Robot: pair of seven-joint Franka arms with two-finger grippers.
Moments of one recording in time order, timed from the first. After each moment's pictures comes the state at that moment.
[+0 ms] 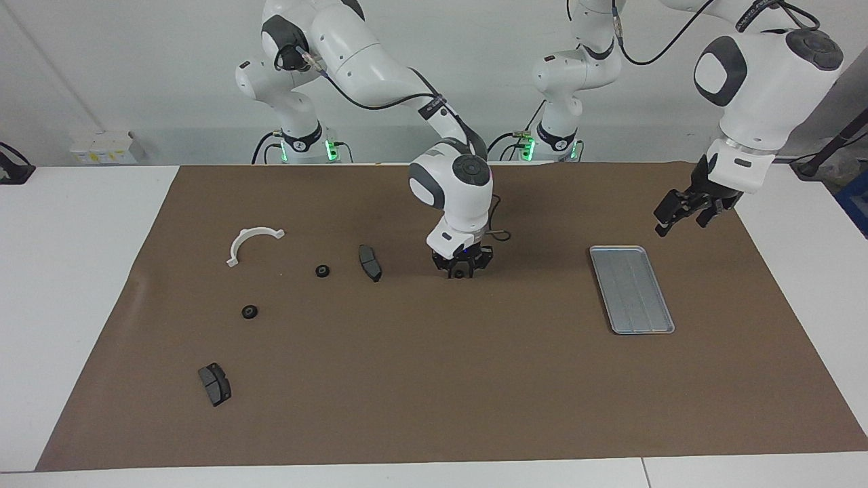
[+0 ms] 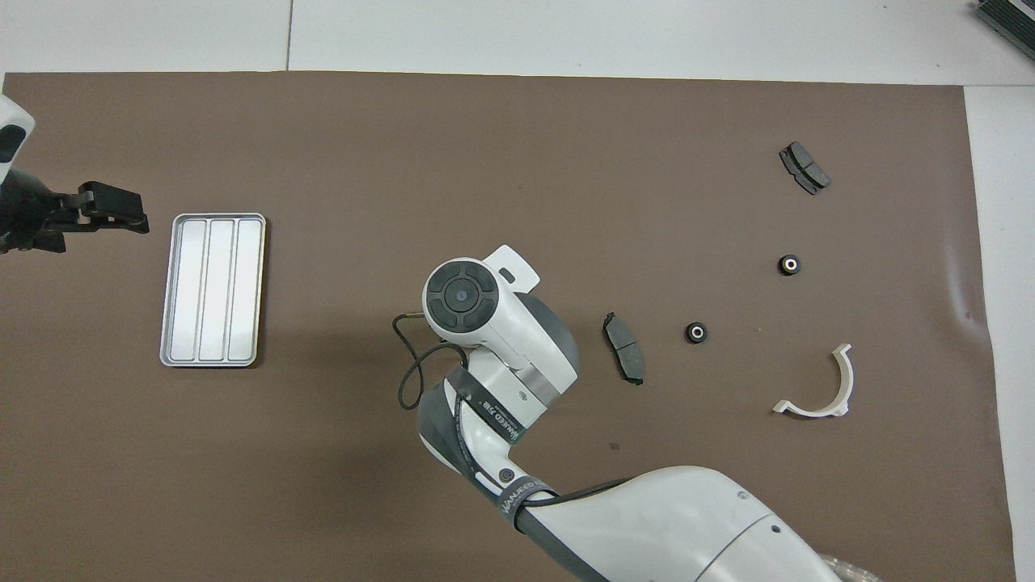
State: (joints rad) left arm 0.14 0.04 -0.15 -1.70 -0.01 1.81 -0.14; right arm 0.64 0.60 0.07 -1.59 -0.08 2.21 0.77
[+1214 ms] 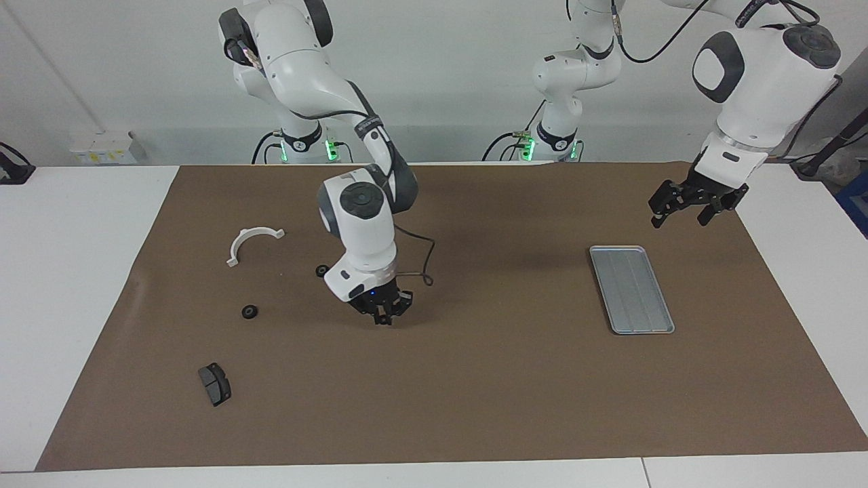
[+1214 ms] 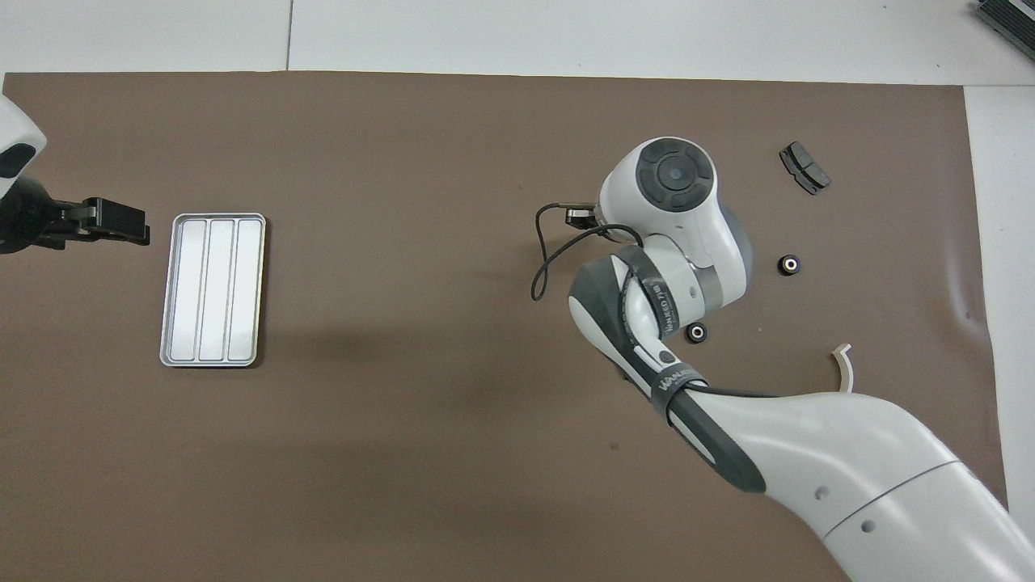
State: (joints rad) left arm 0.14 0.04 -0.15 -1.70 -0.01 1.80 0.01; right arm 0.31 0.52 0.04 -1.62 -0.09 2.26 0.51
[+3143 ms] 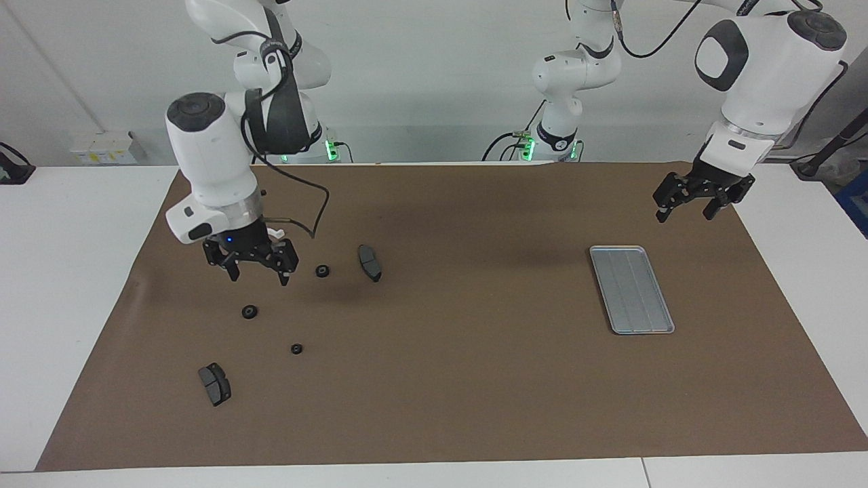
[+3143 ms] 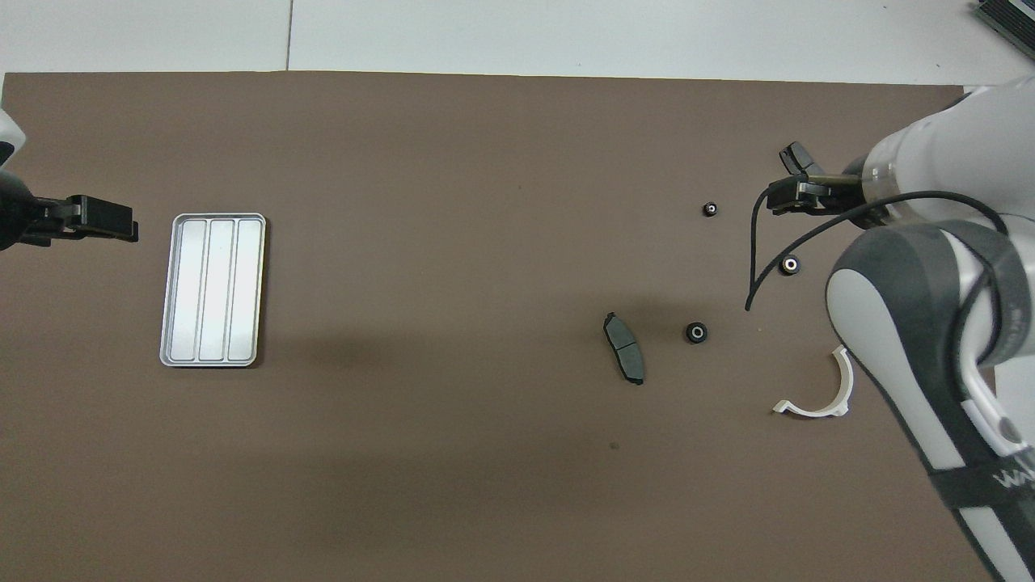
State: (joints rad) left arm 0.15 0.01 -0.15 -1.69 -0.01 1.80 0.01; right arm 0.05 0.09 0.05 -1.72 -0.08 1.94 0.28
